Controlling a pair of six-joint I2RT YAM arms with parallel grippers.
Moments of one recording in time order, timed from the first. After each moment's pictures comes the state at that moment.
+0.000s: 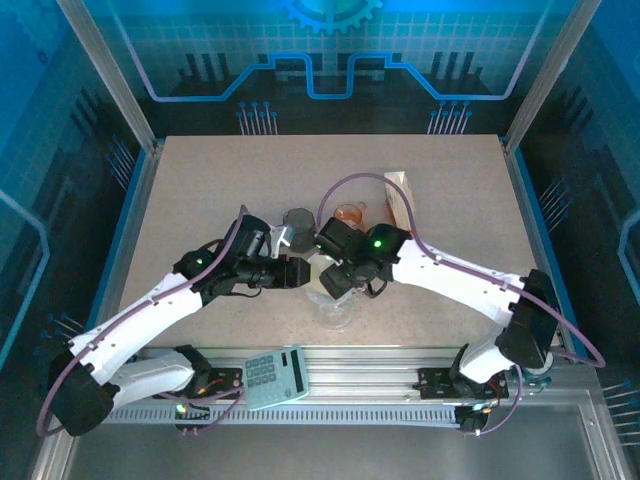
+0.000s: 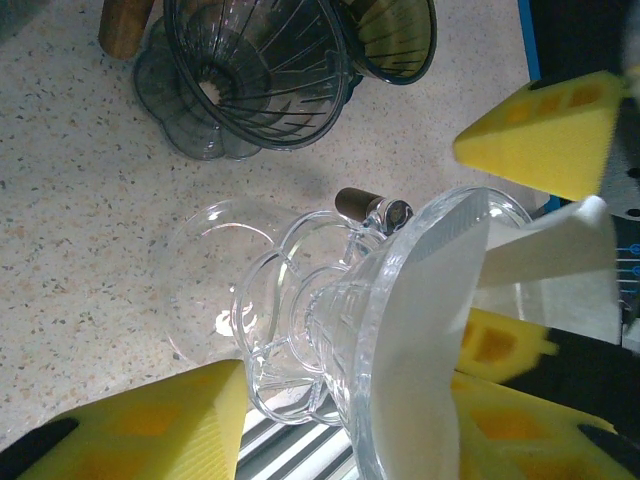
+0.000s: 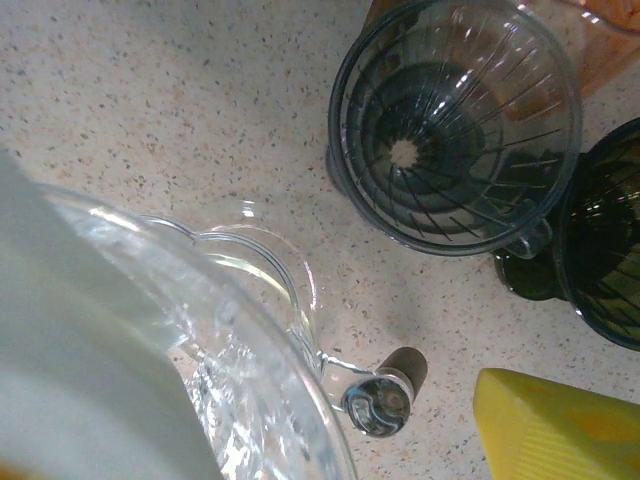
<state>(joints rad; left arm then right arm) -0.63 1.08 0.87 -0.59 0.38 -0.69 0.98 1.51 1.34 -1.05 0.21 0.31</state>
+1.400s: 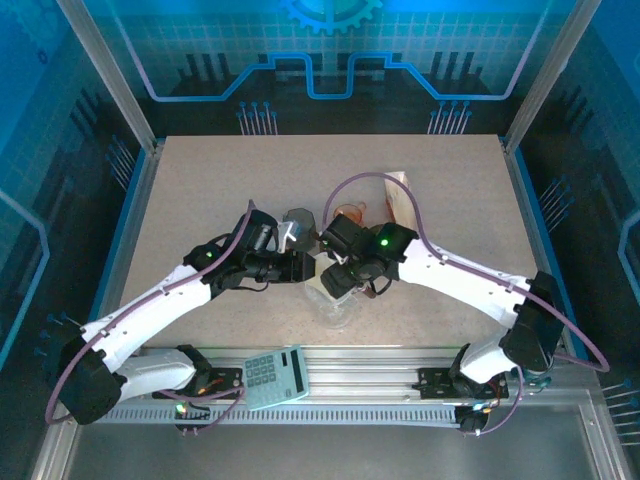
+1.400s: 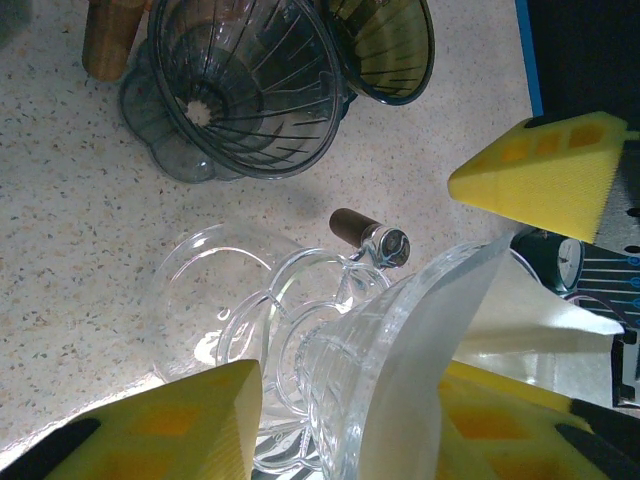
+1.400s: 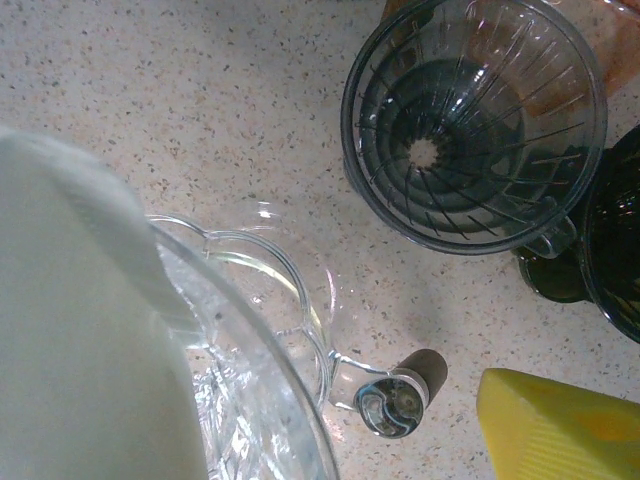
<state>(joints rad) -0.63 1.15 0.90 -0.54 0.39 -0.69 0.95 1.50 1.31 -1.02 0.14 0.30</state>
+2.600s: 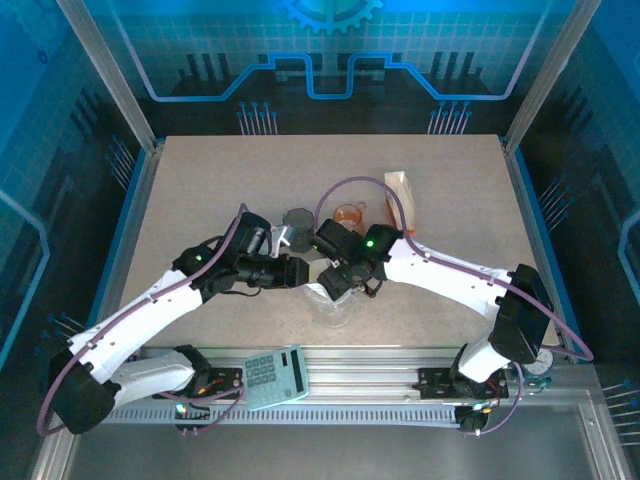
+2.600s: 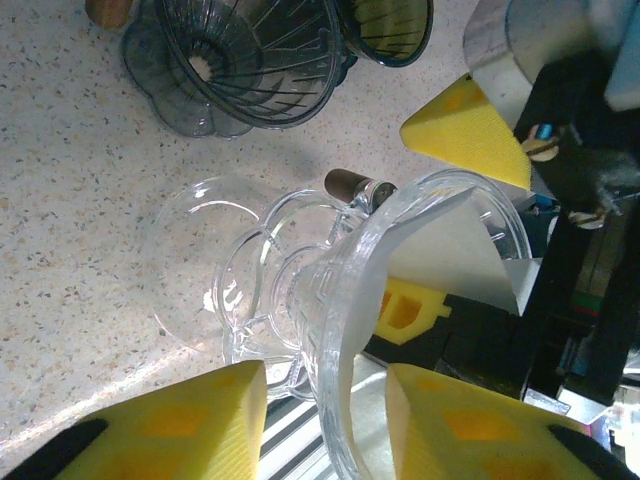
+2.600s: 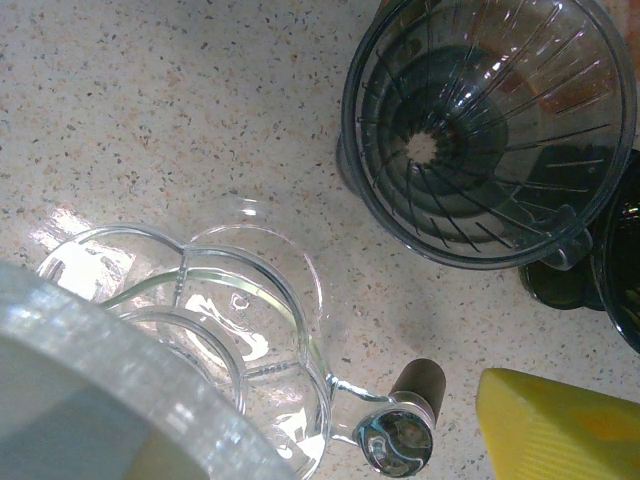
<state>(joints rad) -0.63 1.09 0.92 -0.66 0.41 -0.71 0.97 1.57 1.32 -1.01 0.19 0.29</state>
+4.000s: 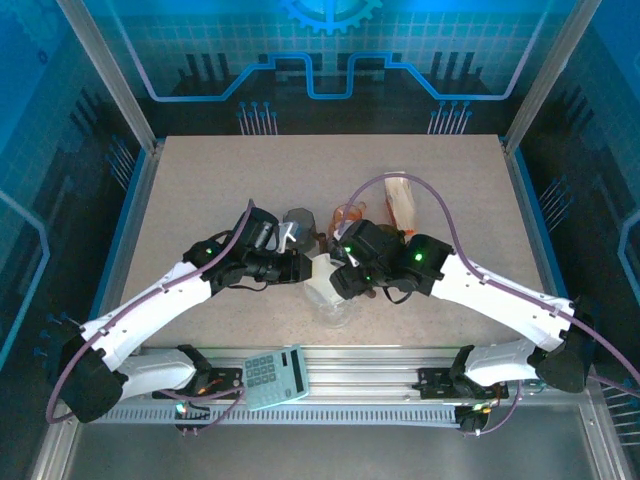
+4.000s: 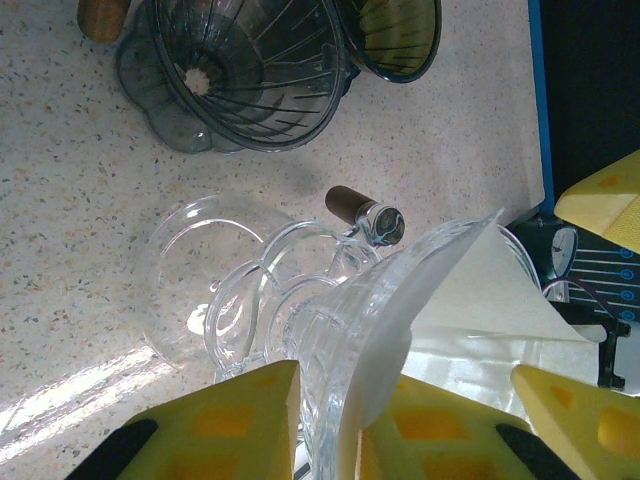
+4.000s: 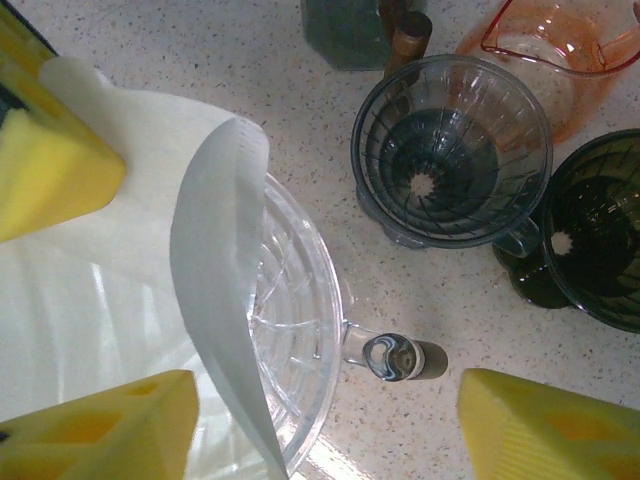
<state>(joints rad) -0.63 1.16 0.94 -0.62 0.41 -0.72 0.98 1.29 1.24 -0.97 0.16 0.34</state>
